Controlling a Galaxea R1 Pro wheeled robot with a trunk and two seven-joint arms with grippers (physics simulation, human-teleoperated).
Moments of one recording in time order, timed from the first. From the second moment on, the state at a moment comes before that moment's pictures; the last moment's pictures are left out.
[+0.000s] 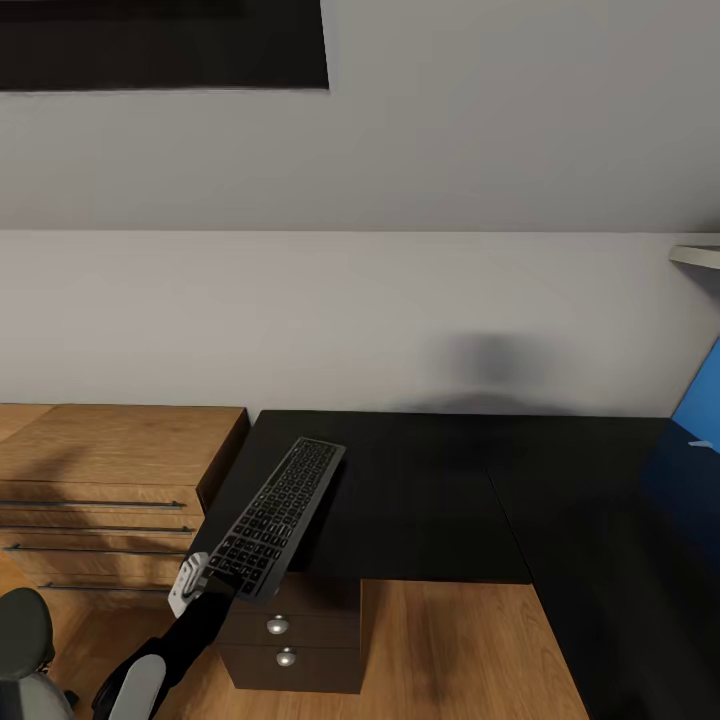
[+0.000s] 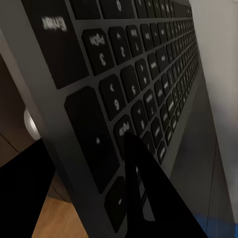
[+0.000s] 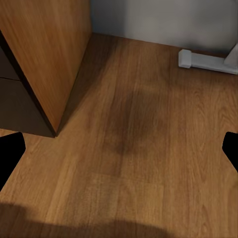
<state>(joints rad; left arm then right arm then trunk) -0.11 -0.10 0.24 -1.31 0.99 0.41 0.06 -0.30 0.01 0.03 0.02 0.17 -0.77 -0.09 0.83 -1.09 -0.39</state>
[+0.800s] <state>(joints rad) -0.11 -0.09 0.25 -1.31 1.05 0.41 0.05 -0.30 0.01 0.03 0.02 0.17 -0.77 -0.09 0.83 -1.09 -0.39</state>
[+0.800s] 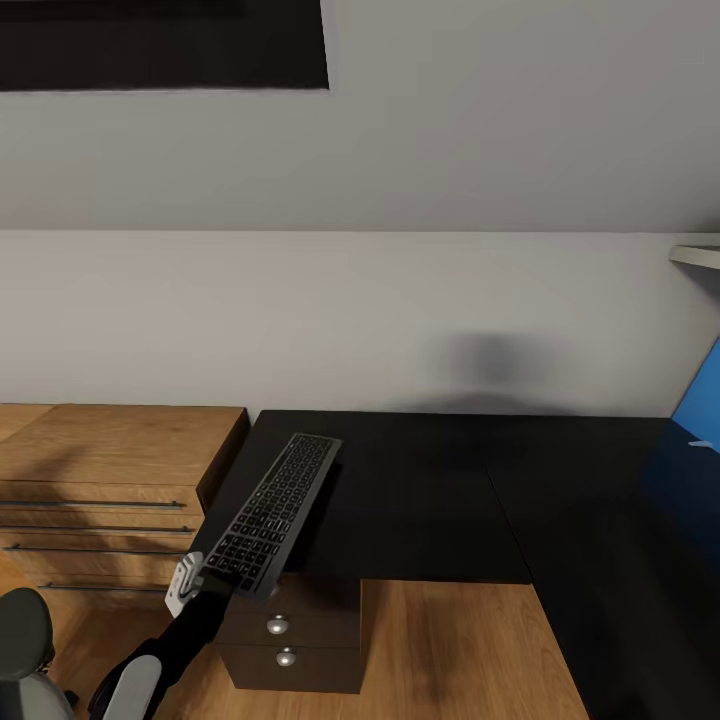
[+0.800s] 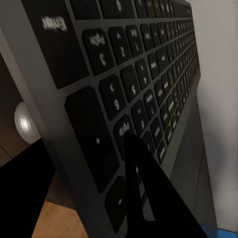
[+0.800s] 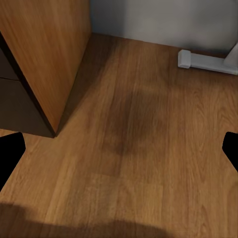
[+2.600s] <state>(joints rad) -0.11 -0.09 0.24 -1.31 1.06 0.41 0.05 -0.30 0.01 0.03 0.02 0.17 -0.77 -0.09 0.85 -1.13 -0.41</state>
